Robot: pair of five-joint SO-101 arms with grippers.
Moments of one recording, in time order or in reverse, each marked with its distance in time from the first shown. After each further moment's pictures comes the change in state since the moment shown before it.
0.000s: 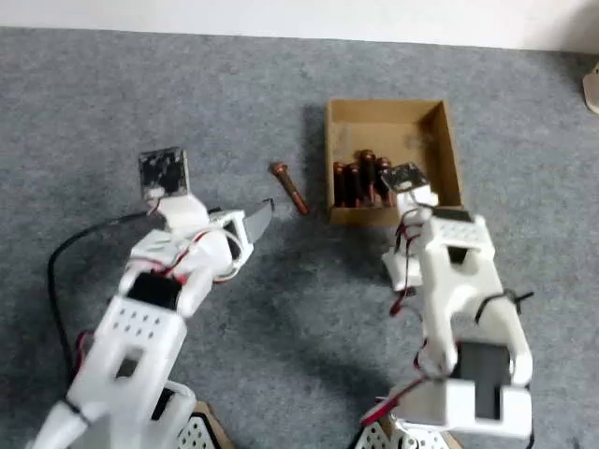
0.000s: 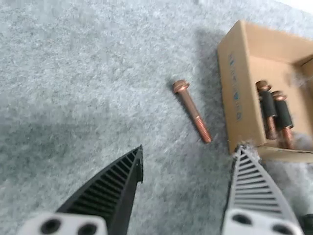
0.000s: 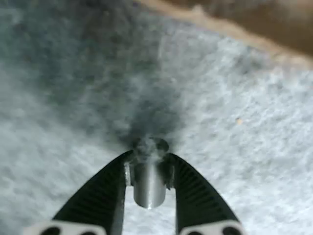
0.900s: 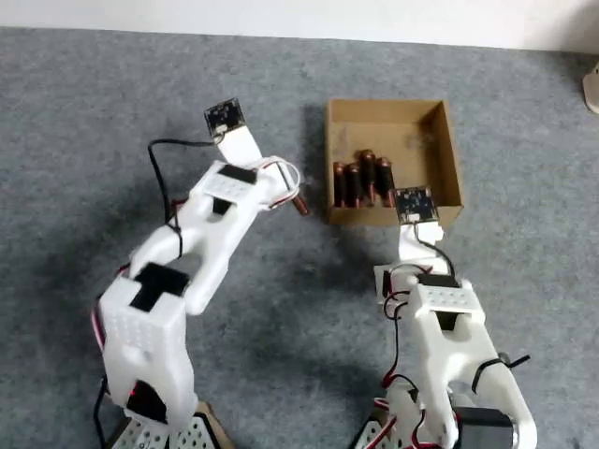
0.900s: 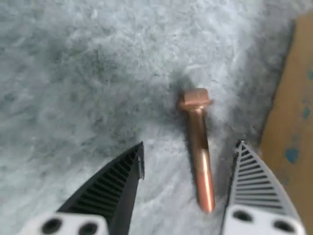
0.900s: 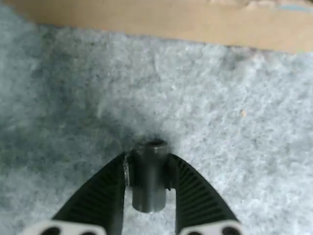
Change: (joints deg) left arm 3.6 69.6 -52.2 2.2 19.5; right arm -2.0 -17.4 27.0 -26.5 -13.7
